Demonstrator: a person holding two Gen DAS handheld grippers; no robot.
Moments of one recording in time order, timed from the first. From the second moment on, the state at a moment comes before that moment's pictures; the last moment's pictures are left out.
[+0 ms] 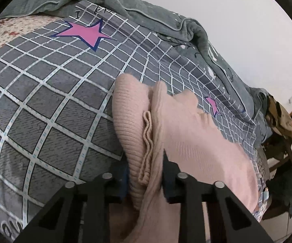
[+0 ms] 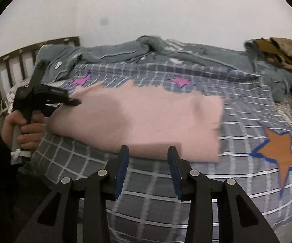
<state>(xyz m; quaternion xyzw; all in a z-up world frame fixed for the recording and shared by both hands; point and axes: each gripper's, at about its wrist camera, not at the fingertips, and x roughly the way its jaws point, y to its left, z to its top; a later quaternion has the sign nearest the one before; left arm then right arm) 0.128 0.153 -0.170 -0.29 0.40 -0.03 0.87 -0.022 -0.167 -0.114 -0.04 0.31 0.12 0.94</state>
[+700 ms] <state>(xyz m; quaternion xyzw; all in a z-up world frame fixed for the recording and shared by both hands) 0.164 -0.103 -0.058 -0.15 0.45 -0.03 0.88 -0.035 -0.350 -0.100 0.06 0.29 0.01 0.95</state>
